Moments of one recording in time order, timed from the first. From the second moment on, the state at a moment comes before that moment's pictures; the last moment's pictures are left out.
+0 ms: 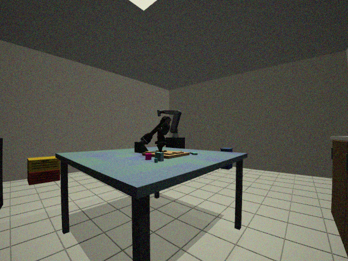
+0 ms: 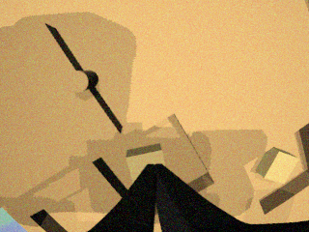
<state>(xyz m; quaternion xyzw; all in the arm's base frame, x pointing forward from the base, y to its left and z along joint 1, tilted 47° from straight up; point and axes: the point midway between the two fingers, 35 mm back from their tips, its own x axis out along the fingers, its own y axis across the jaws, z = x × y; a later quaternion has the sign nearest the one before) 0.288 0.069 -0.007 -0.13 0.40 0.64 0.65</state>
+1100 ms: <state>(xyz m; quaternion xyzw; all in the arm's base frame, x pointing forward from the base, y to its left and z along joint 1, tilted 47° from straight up) 0.292 0.067 -0.008 -0.22 0.30 0.69 0.62</state>
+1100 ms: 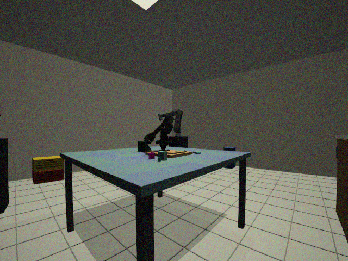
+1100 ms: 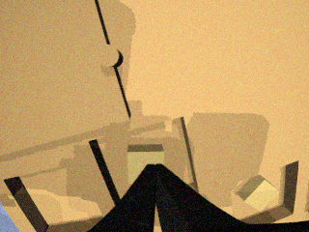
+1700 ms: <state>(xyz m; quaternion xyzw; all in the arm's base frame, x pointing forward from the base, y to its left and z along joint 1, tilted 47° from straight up) 0.289 0.062 -0.001 -0.07 0.45 0.60 0.65</state>
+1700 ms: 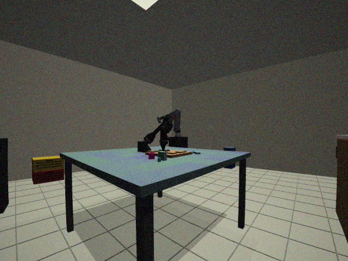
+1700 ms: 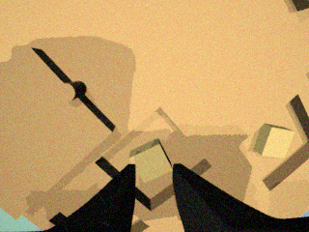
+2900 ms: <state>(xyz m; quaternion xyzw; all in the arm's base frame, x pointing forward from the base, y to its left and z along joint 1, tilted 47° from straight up) 0.294 0.024 0.035 0.27 0.70 0.28 0.60</state>
